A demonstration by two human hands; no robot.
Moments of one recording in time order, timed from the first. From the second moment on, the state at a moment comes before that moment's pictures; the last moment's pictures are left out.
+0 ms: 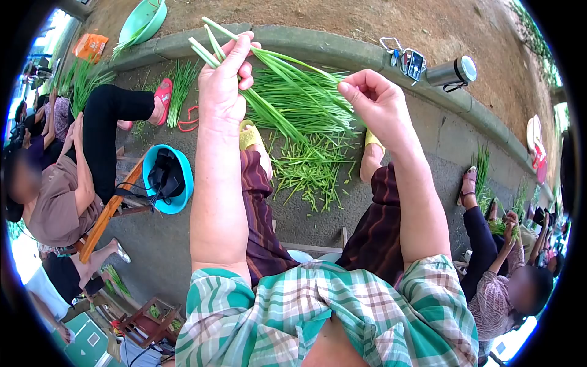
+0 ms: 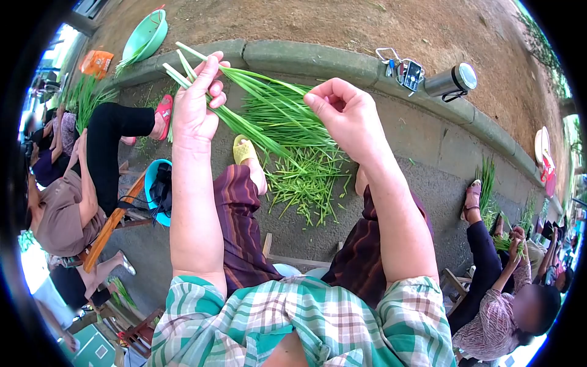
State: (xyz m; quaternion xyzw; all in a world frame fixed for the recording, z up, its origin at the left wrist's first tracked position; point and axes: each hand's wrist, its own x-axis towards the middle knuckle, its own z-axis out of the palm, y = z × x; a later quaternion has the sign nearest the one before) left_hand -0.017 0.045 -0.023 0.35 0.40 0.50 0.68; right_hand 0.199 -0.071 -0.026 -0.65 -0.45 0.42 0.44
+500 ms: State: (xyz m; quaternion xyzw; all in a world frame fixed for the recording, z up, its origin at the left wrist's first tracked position) left_hand -0.048 0.059 -0.027 0.25 0.43 0.60 0.63; right_hand 0.210 -0.074 -0.018 -0.58 -0.35 0.44 0.59
